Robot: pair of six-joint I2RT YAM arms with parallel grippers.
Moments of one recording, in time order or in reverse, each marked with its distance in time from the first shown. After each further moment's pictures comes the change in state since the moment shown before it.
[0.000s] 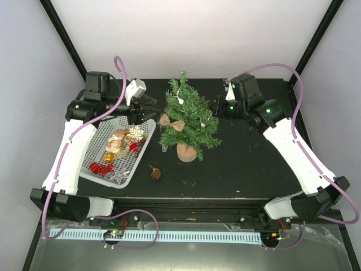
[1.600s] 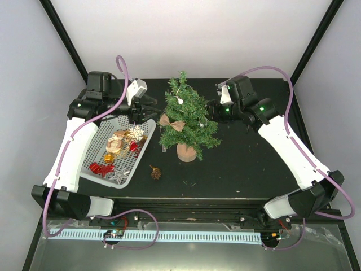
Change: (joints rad) left arm 0.000 0.019 -0.005 0.000 -0.004 0.009; right arm -0.002 0.046 -0.016 0.001 -0.146 -0.030
